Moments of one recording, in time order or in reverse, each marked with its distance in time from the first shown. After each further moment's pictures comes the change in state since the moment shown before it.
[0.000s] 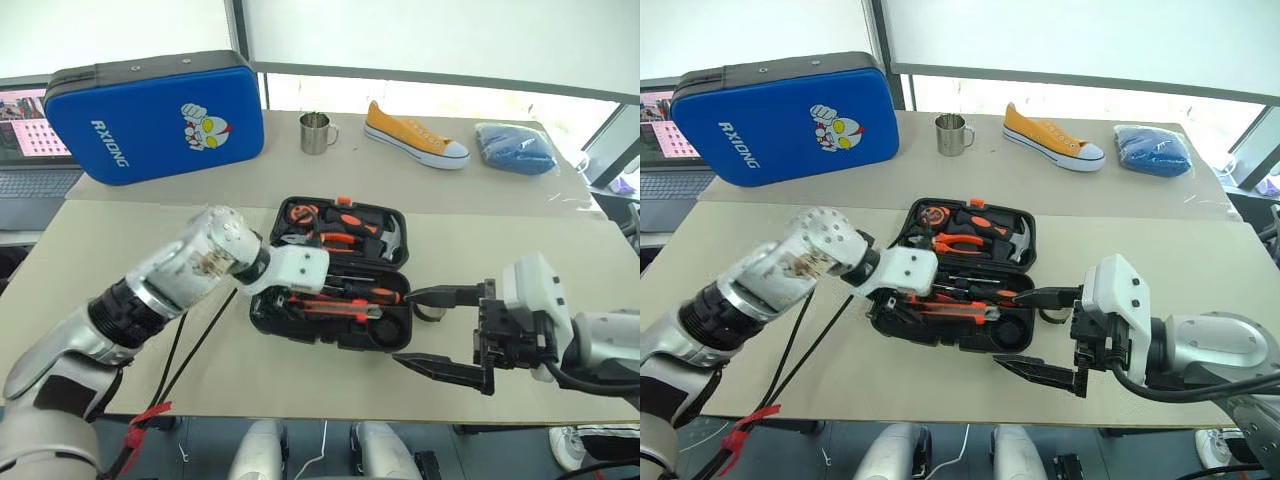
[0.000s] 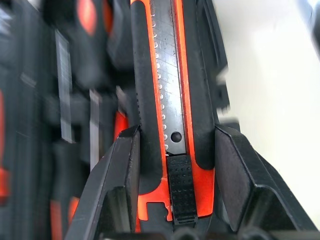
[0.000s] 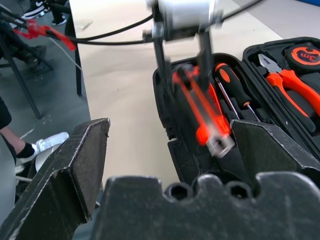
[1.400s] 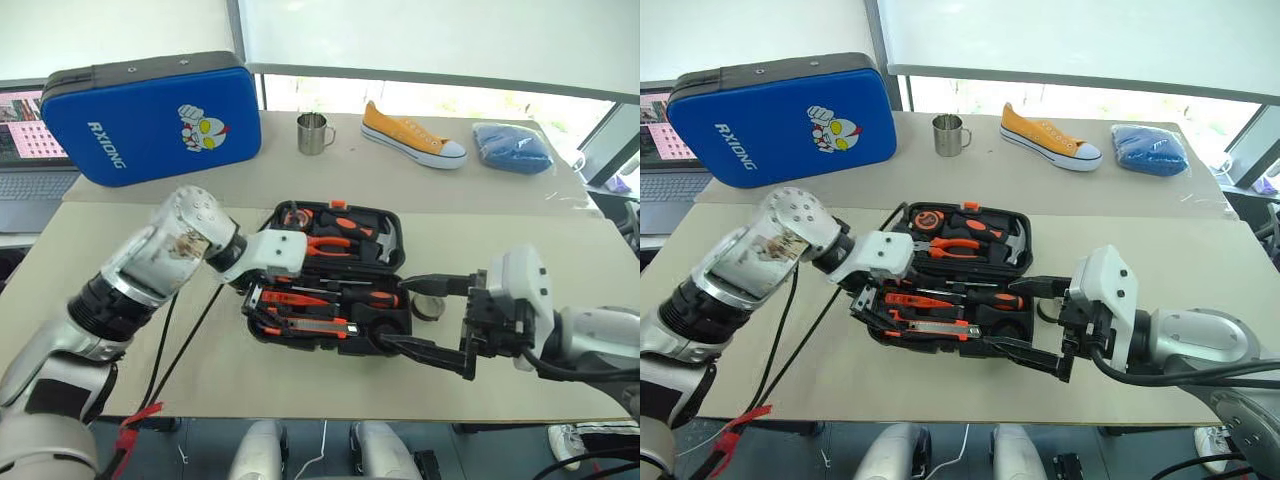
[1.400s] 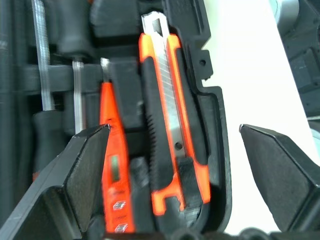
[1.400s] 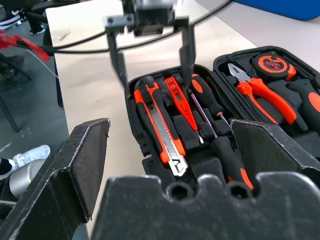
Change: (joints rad) left arm 0.003 0.014 0.203 0.063 -0.026 0.015 -0.194; right arm -0.088 0.039 0.107 0.026 -0.032 -0.001 -0.089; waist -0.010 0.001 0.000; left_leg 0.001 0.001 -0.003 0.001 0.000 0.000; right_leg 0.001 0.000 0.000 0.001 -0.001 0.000
